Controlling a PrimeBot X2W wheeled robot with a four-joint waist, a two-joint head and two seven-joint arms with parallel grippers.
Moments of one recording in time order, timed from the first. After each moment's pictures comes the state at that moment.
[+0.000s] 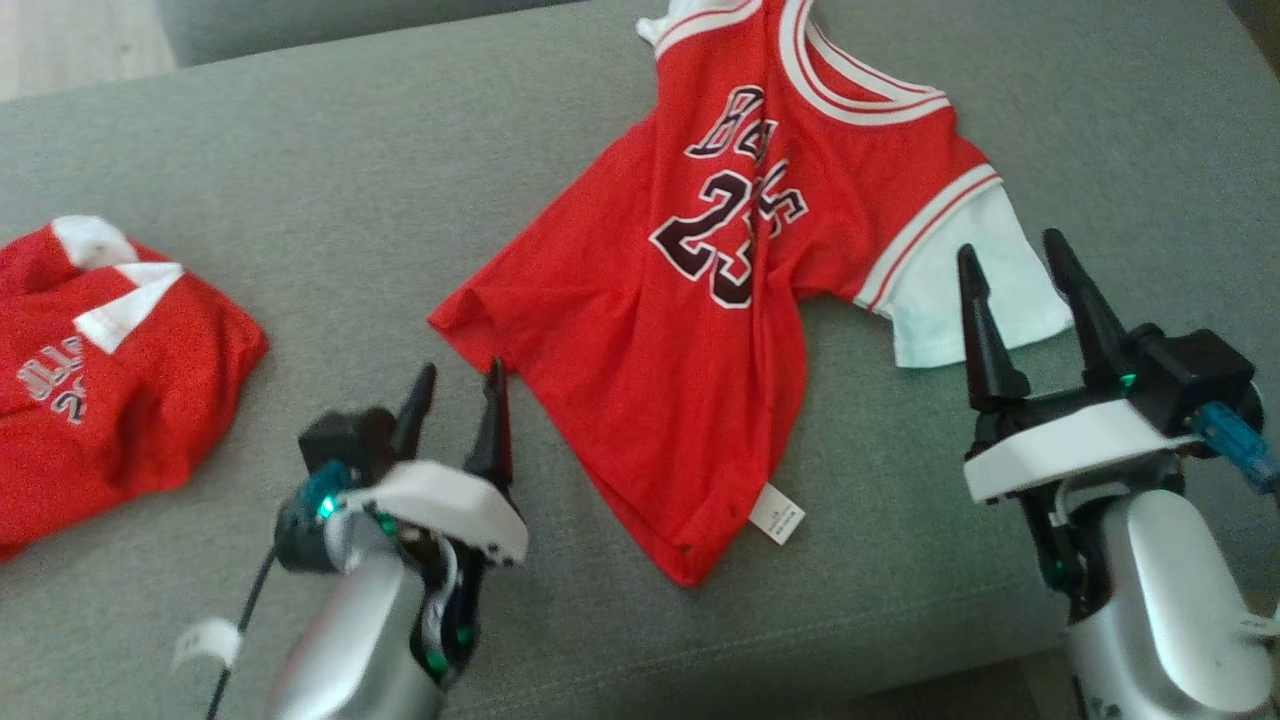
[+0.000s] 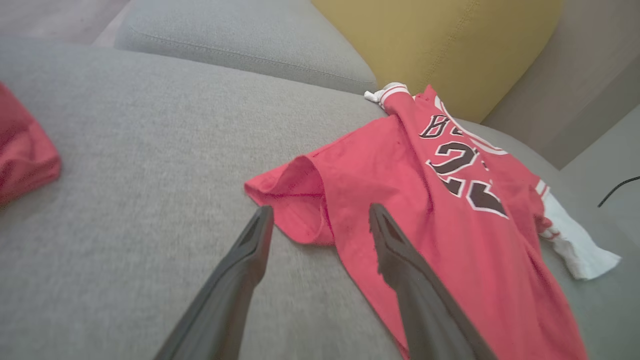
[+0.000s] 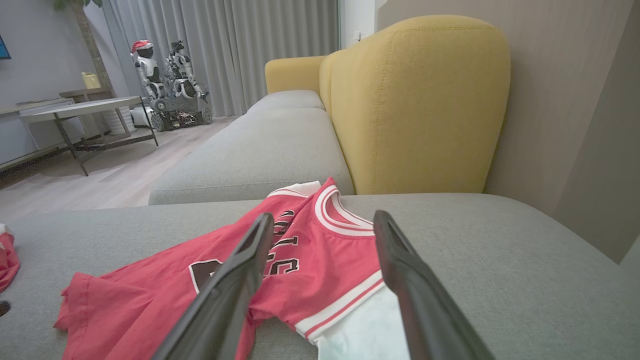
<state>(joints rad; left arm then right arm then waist) -0.26 0.04 -0.41 0.44 -0.48 0.12 -0.26 -0.23 -0.09 0.07 0.15 0.15 0.13 -0.07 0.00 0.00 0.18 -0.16</state>
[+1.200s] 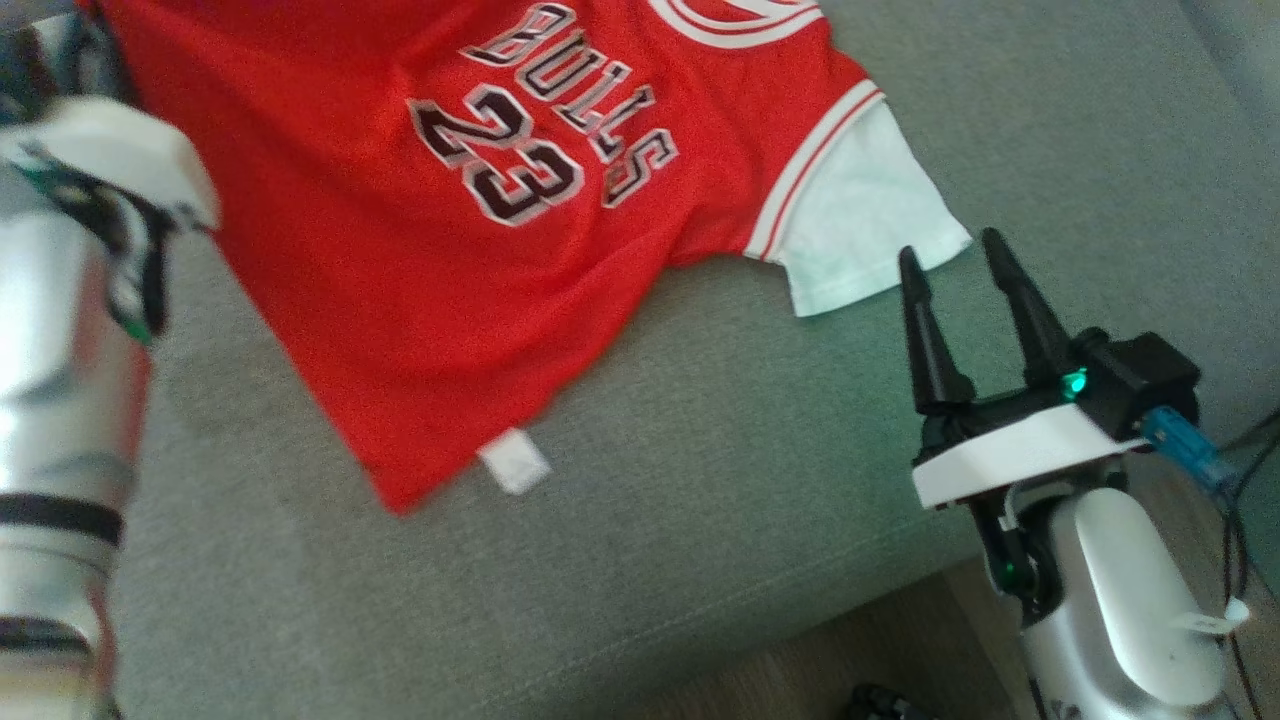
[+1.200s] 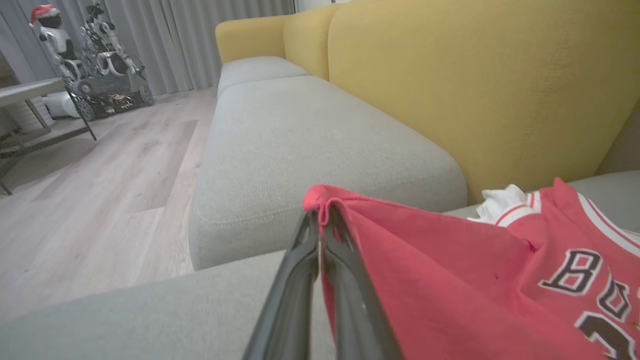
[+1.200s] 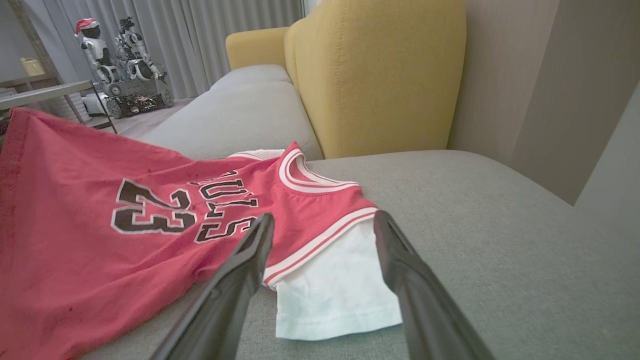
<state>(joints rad) -0.92 0.32 -0.31 0.88 -0.30 0.12 -0.26 -0.24 -0.05 0.15 0.16 0.18 0.13 -0.11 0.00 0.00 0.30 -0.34</state>
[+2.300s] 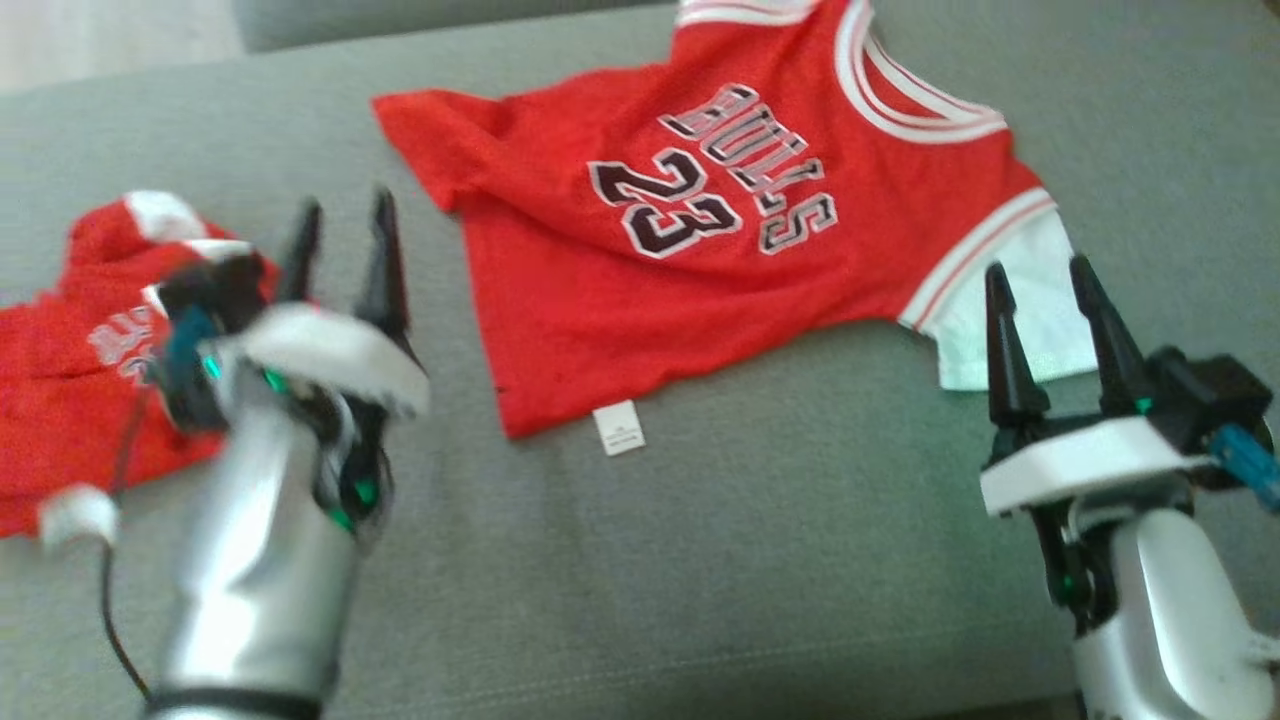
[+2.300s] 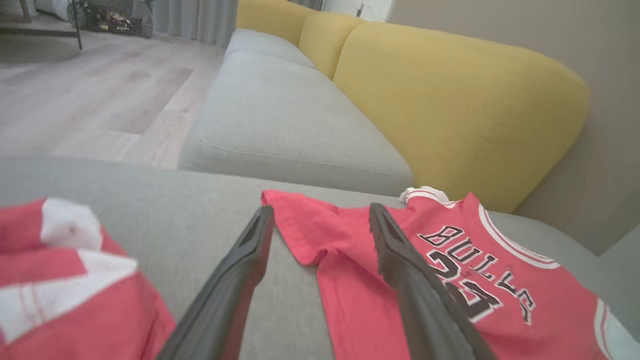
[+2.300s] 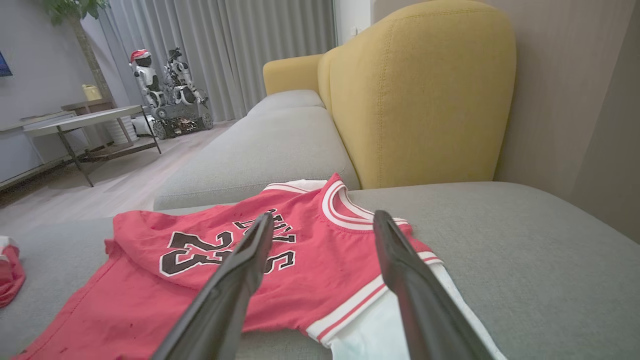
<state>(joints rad) -0.59 0.10 -0.23 0.67 -0.45 -0.02 -0.25 -0.22 -0.05 0.01 0.19 0.15 0.13 -0.10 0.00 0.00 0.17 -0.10</state>
